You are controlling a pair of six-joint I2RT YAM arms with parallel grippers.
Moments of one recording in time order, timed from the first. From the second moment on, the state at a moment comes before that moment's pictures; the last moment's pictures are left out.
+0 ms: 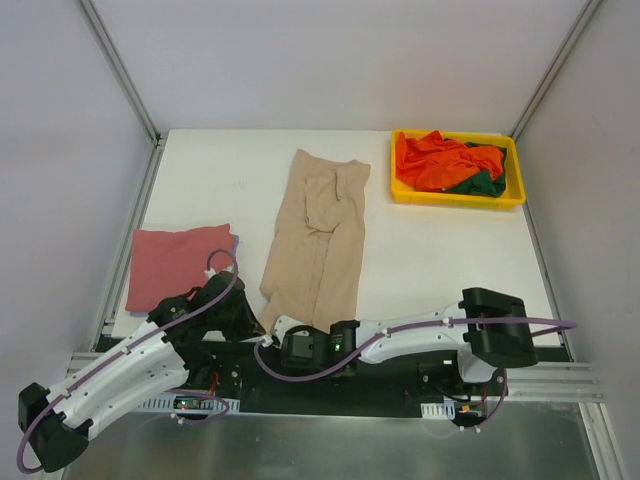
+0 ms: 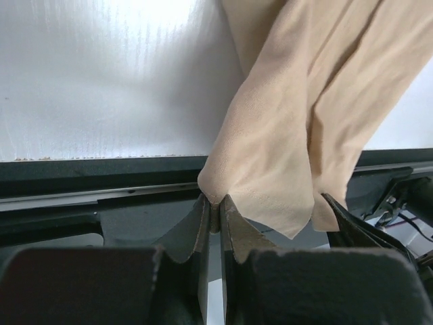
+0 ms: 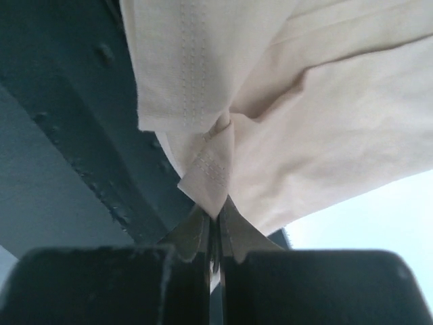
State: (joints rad) left arm -0.75 0.59 0.43 -0.87 0.08 -1.14; right arm 1.60 1.68 1.07 -0.65 0.33 0.29
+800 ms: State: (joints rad) left arm -0.58 1.21 1.04 -0.82 -0.17 -0.98; right arm 1.09 1.65 1.33 -0.69 0.38 -0.16
